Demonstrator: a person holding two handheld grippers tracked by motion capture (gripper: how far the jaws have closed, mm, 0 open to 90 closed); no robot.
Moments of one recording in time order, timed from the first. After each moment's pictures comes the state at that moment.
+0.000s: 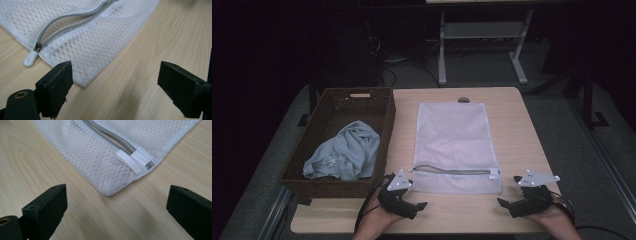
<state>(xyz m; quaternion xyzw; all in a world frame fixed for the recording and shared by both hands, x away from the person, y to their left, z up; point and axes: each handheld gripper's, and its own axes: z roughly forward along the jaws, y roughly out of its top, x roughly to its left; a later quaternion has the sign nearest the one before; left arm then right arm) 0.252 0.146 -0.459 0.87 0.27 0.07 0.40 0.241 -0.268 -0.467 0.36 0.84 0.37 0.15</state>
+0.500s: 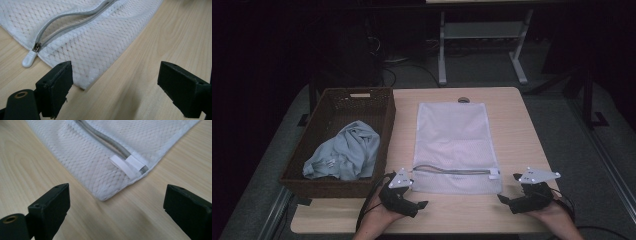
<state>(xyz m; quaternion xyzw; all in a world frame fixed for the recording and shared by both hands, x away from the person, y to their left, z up) 0.257 0.144 -0.461 0.87 0.28 0.06 0.40 0.248 -0.269 -0.462 0.36 0.84 0.37 0.16</state>
